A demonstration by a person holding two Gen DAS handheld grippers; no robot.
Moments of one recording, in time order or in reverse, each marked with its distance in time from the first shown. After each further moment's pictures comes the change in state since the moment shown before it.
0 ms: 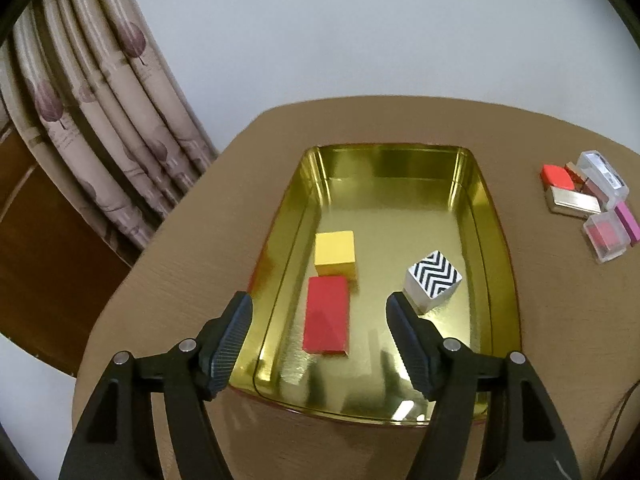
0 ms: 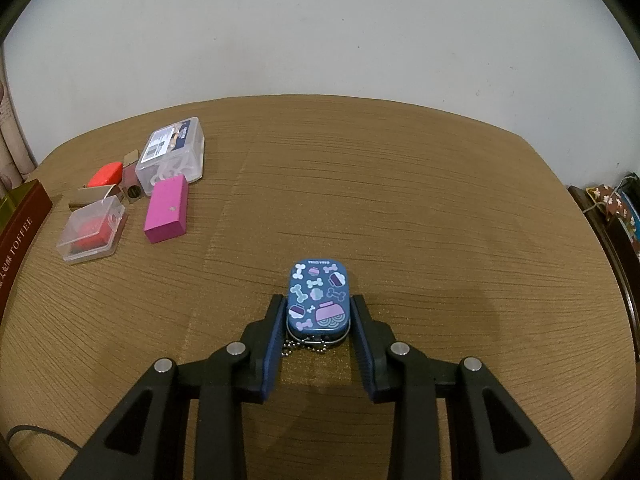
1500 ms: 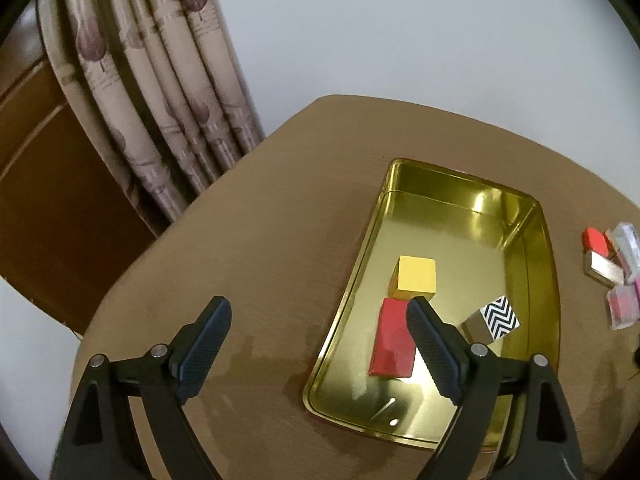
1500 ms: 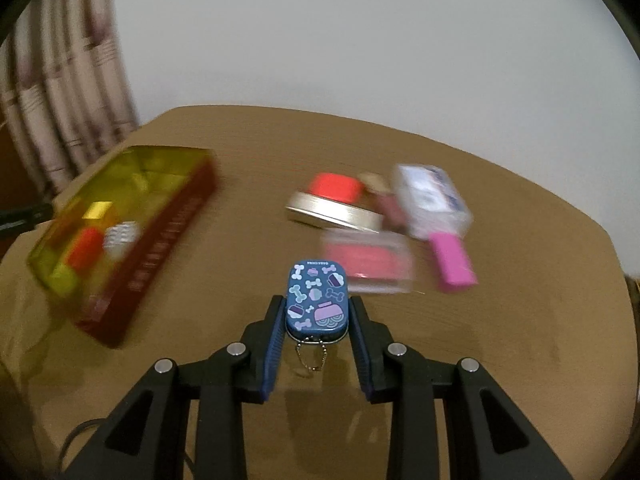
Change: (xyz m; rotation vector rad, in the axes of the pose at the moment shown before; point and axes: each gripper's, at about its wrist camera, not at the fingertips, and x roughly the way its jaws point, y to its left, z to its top) left arm 0.018 0.066 0.015 -0.217 0.072 0.021; right arm -0.078 0.208 0.014 -0.270 -0.020 0.229
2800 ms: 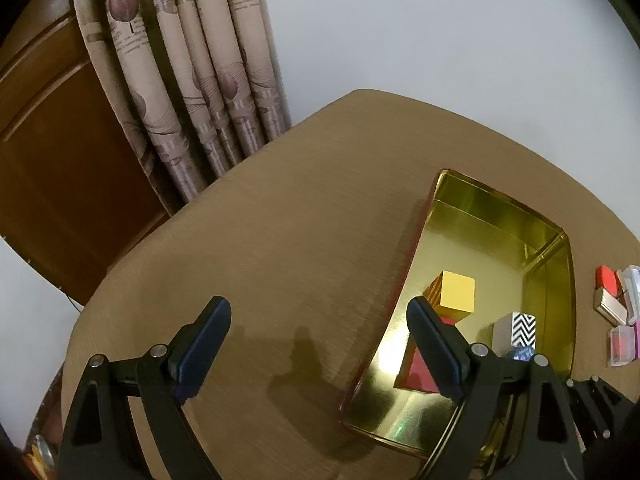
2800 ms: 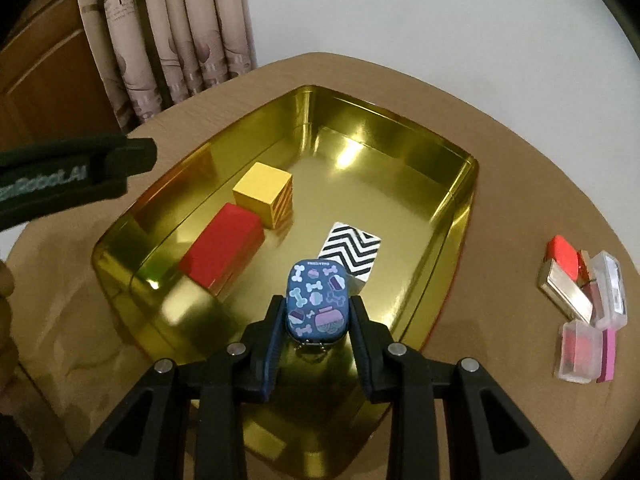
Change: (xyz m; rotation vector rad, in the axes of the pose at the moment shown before) left arm 0.018 0.034 0.005 -0.120 0.031 0.023; right arm 0.077 0.187 0.036 -0.258 0.141 0.200
